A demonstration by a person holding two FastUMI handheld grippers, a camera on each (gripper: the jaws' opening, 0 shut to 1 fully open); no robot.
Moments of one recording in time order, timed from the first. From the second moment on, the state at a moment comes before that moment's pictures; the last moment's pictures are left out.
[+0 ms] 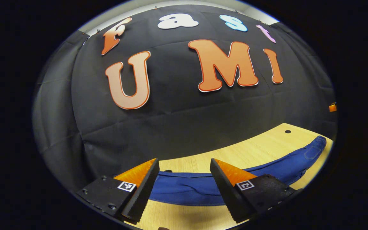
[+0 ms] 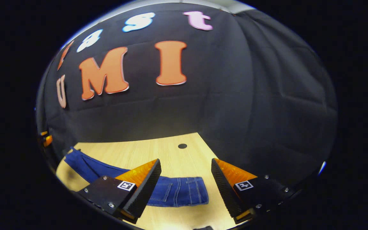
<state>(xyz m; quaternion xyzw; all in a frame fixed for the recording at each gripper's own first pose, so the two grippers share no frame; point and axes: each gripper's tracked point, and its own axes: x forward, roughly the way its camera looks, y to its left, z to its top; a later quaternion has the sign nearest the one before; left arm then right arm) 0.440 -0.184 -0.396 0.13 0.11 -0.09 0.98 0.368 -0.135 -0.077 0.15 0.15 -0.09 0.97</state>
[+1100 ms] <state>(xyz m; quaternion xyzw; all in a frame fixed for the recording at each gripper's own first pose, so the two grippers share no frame) 0.389 -0.134 -0.423 0.15 0.16 -0.02 0.98 0.403 -0.106 -0.282 0.42 0.29 -0.17 0.84</state>
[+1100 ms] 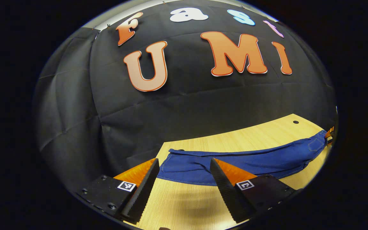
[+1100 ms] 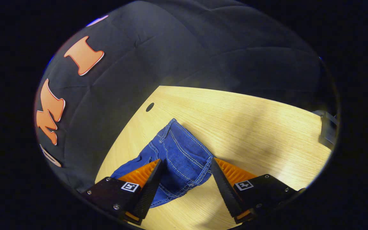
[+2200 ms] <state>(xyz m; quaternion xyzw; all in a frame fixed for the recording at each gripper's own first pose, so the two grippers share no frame) 0.427 -0.099 -0.438 0.13 0.17 -0.04 0.98 0.425 -0.112 -0.199 0.36 0.17 -0.02 0.92</state>
